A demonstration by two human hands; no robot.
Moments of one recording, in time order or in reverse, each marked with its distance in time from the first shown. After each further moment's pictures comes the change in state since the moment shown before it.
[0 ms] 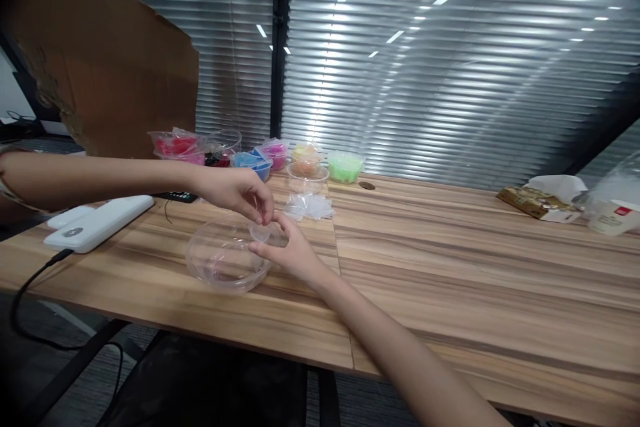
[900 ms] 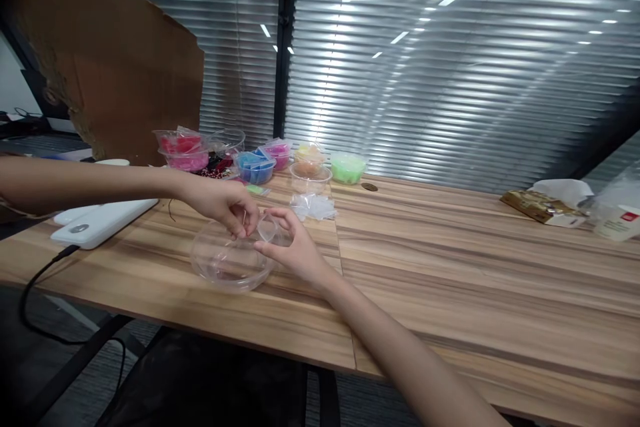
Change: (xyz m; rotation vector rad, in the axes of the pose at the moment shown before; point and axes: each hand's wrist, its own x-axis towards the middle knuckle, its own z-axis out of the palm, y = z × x) left_hand -0.024 -0.001 0.012 -0.021 -0.147 -0.130; right_hand -0.002 -0.007 -0.001 0.044 0.007 -0.044
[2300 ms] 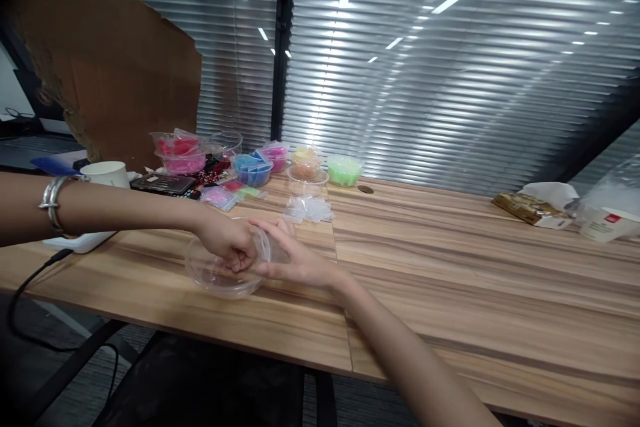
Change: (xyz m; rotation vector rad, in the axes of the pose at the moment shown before) left_hand 0.035 -0.021 0.040 0.181 -0.247 -0.004; right_hand -0.002 -0.014 -0.026 -0.234 -0.466 -0.061
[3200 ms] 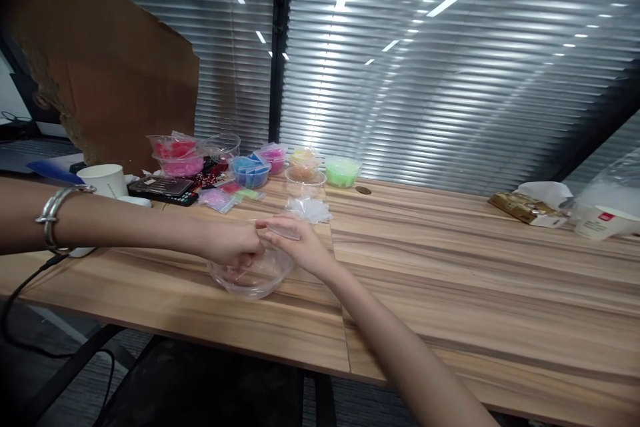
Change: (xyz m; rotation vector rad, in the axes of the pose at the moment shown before) left_hand 0.020 0.001 0.021 0.350 0.459 -0.034; right_hand 0.010 0.007 -0.003 0.034 0.328 0.005
